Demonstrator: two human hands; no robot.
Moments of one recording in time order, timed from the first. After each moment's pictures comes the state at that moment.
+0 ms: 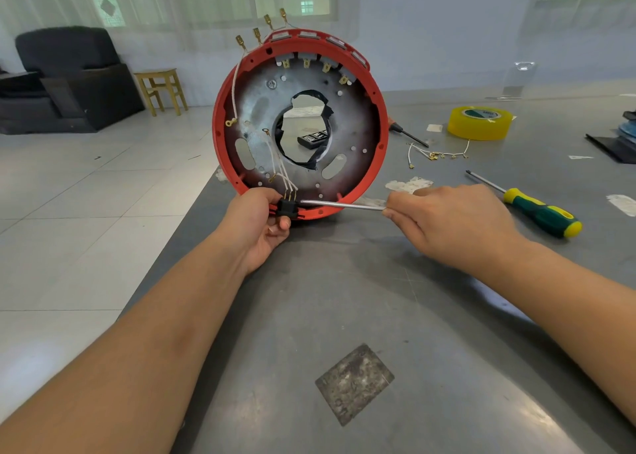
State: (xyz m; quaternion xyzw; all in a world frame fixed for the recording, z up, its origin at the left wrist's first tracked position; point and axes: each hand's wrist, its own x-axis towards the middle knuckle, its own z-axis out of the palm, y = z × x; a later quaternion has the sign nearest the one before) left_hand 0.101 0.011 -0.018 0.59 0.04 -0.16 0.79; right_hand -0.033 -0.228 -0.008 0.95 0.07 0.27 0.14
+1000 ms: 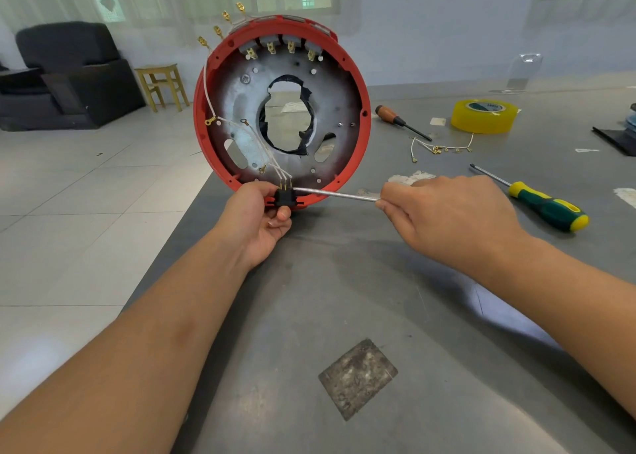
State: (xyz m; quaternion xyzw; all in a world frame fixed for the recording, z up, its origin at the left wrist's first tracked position) left_hand 0.101 0.014 -0.020 0.53 0.04 -0.17 0.83; right_hand -0.042 -0.203 0.002 0.95 0.02 0.29 0.15
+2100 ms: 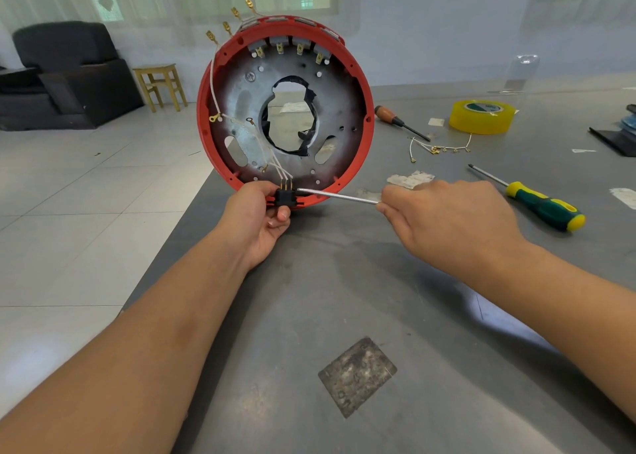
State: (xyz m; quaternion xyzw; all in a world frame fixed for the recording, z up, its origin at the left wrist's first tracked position) left_hand 0.099 0.012 -0.018 0.55 0.04 -0.15 0.82; right_hand -0.048 -0.196 0.002 0.95 -0.01 0.25 0.18
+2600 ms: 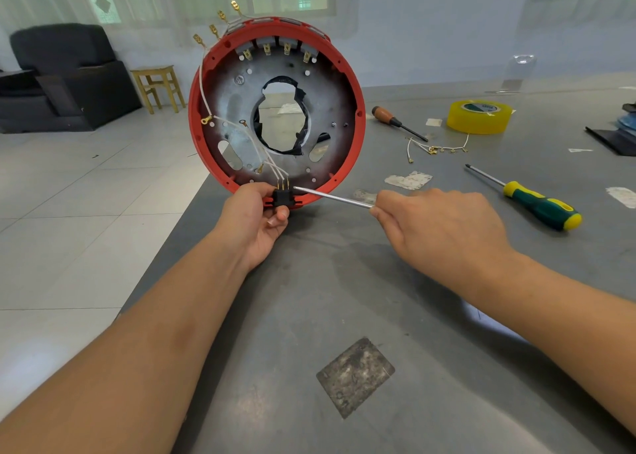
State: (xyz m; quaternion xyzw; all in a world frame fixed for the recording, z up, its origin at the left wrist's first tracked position) left_hand 0.095 0.012 -0.016 0.55 0.05 -0.15 0.82; right_hand -0.048 -0.188 -0.007 0.96 -0.04 0.26 0.13
